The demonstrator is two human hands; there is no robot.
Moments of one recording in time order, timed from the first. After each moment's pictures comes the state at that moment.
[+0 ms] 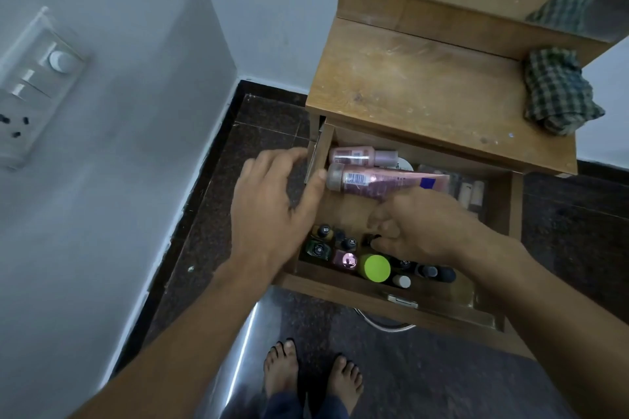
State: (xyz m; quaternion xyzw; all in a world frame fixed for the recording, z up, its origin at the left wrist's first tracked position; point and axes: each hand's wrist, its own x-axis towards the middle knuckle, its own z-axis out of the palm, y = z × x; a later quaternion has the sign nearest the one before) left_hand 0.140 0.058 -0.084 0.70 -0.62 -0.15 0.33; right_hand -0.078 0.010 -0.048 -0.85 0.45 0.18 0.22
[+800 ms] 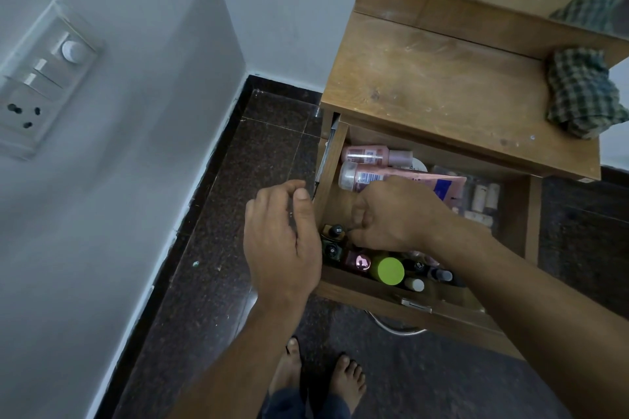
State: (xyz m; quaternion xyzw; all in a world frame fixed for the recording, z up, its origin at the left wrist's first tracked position) left_hand 0.116 0.096 -0.098 0.76 -0.47 -0.15 0.42; right_hand -0.031 0.000 -0.064 -0.82 0.47 0.15 0.28
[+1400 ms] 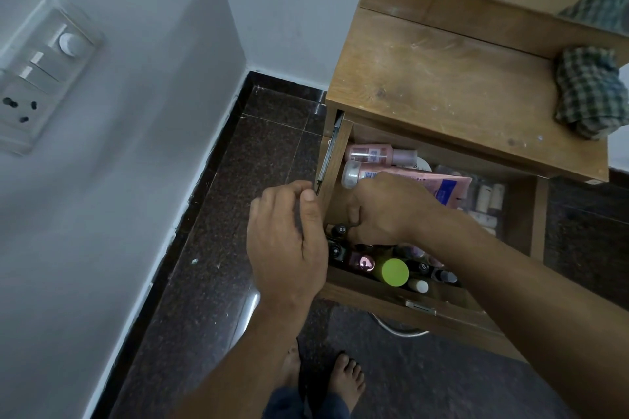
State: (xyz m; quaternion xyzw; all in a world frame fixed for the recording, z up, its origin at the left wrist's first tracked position) left_hand 0.116 0.096 -0.099 0.76 -0.48 -0.15 0.42; right_hand -0.014 -0.009 -0.072 -0.83 0.45 0.19 0.26
